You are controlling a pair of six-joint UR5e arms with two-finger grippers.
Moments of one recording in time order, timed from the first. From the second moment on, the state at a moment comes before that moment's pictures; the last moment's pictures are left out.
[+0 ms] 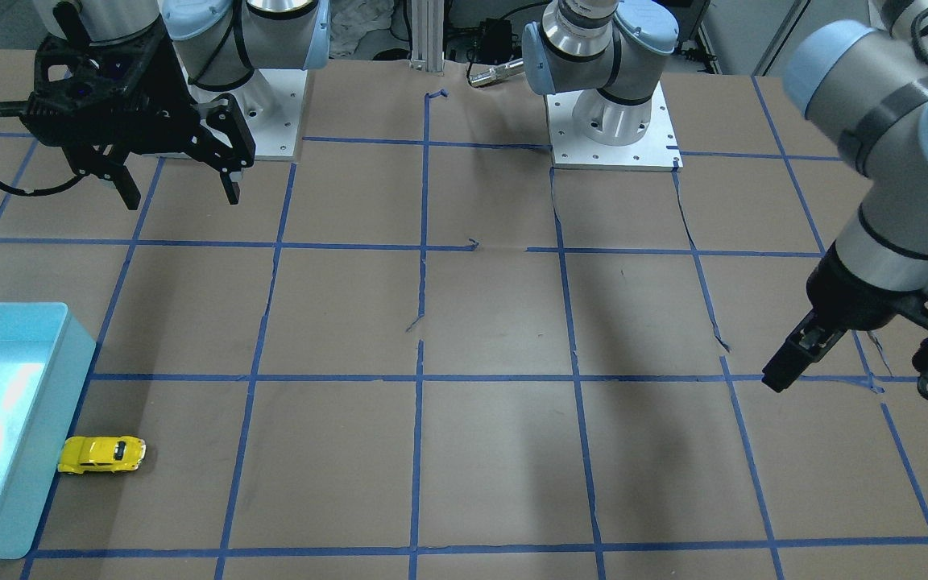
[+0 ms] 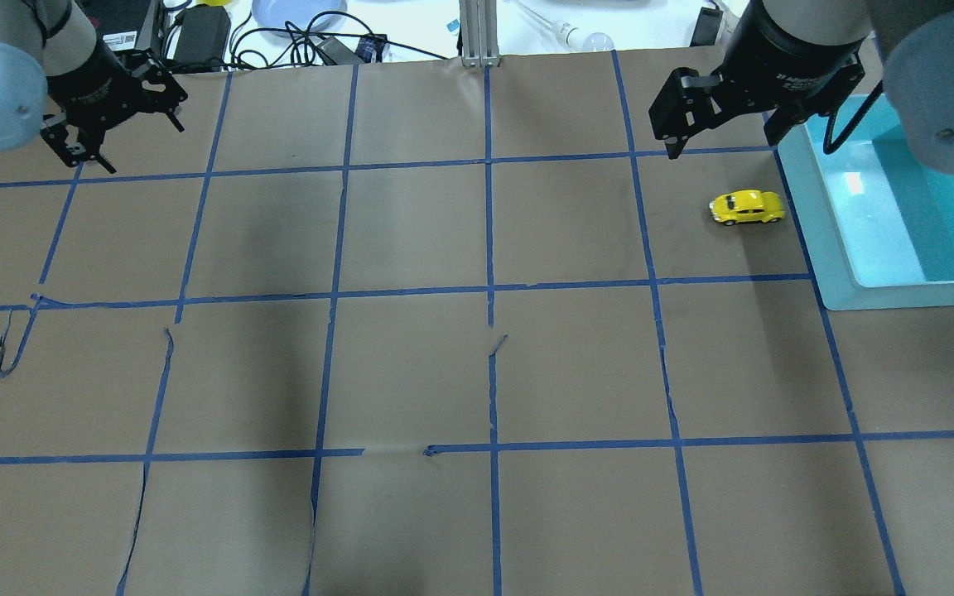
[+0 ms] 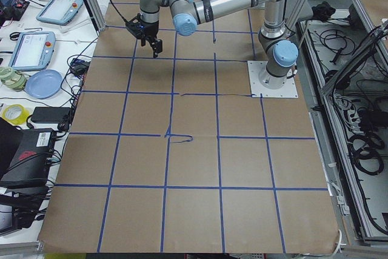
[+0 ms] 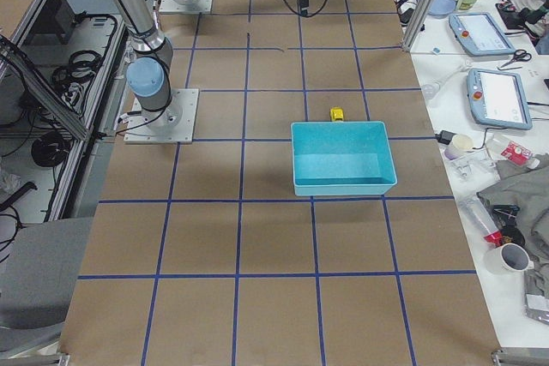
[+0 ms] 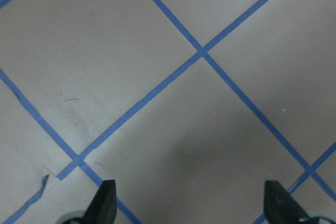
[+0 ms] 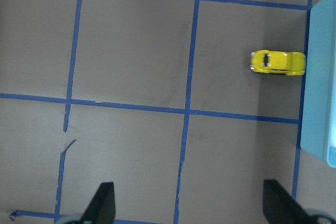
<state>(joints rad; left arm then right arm) -1.35 -1.80 -1.48 -1.30 1.65 -0.40 1.60 -1.61 1.56 -1.70 -1.57 -0.07</state>
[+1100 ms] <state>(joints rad) -1.47 -1.65 -1.48 -1.55 1.64 0.00 1.58 -1.48 1.56 -1.76 -1.55 -0.23</state>
